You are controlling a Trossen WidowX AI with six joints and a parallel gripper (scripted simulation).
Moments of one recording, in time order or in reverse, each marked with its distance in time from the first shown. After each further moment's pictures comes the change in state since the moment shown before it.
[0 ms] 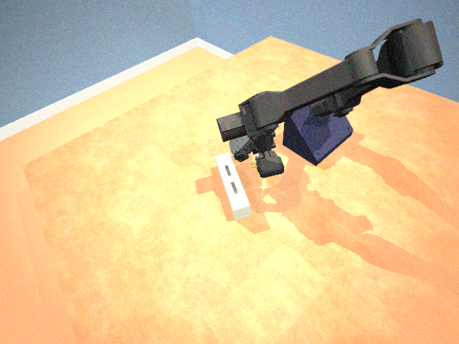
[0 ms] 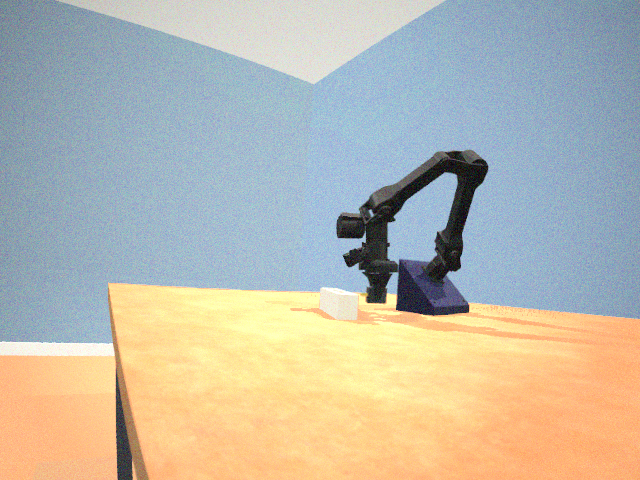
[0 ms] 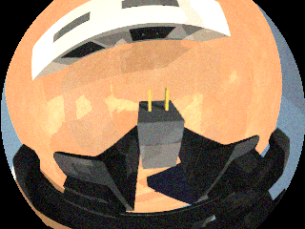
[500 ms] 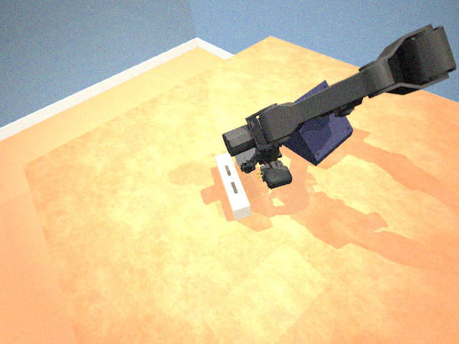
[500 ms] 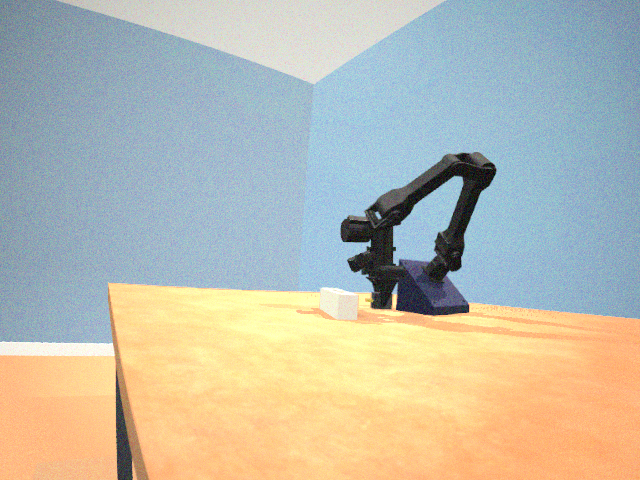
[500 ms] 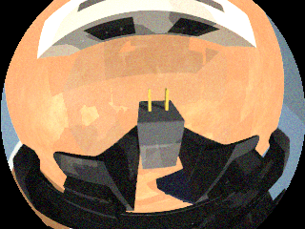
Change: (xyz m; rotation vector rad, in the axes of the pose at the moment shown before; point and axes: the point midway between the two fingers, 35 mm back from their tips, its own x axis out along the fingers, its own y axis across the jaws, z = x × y) arm 0.012 0.029 -0.007 -0.058 0.002 0.004
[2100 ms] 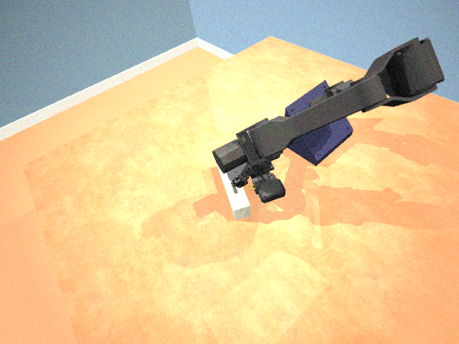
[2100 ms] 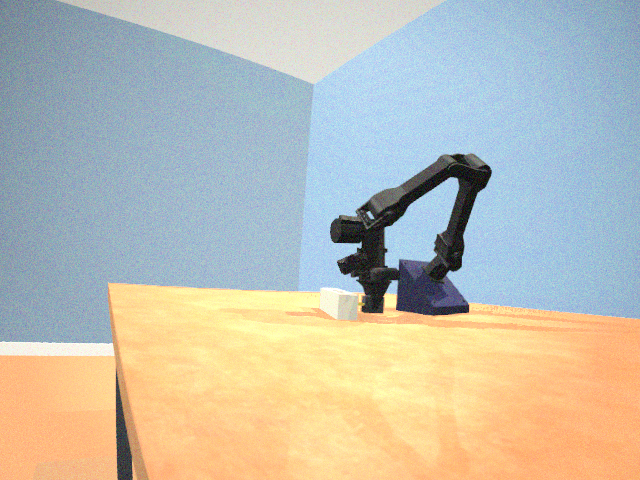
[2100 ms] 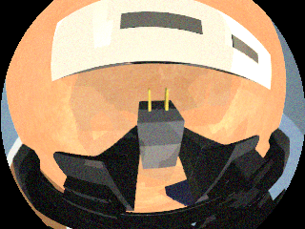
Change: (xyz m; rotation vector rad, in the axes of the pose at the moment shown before) arm 0.004 0.030 0.032 -0.057 -0.005 0.013
